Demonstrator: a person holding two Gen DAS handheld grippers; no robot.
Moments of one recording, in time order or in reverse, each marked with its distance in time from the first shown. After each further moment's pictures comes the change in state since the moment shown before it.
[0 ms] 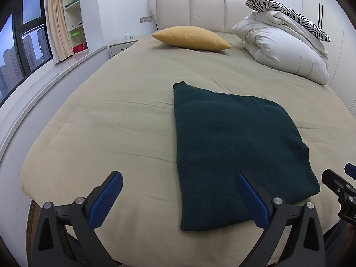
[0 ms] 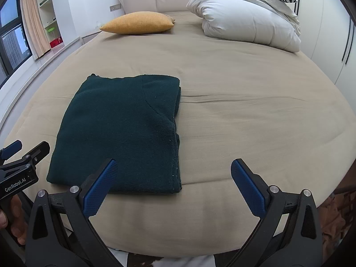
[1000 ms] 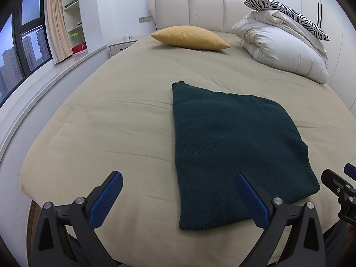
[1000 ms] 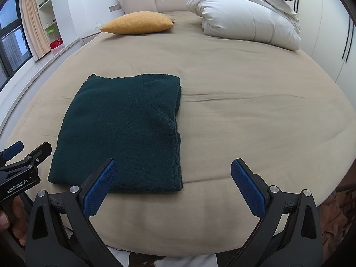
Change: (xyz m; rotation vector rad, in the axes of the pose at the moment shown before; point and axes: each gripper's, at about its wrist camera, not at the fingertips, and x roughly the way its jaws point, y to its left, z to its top) left arm 0.001 0.000 0.000 0.005 -0.001 -0.001; right arm 0.001 0.004 -0.001 0.011 0.001 0.005
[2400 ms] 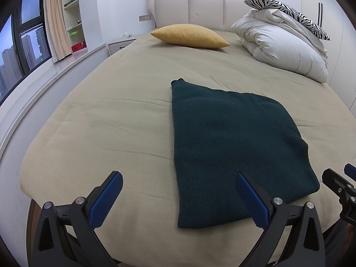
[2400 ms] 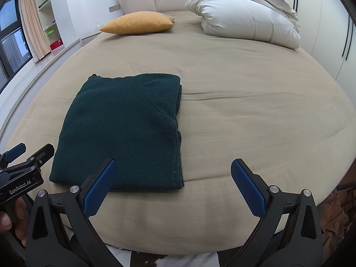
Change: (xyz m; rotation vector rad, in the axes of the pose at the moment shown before) left arm 0.003 -0.002 -0.004 0.000 0.005 -0.007; right arm -0.001 0.004 -0.002 0.006 0.001 0.003
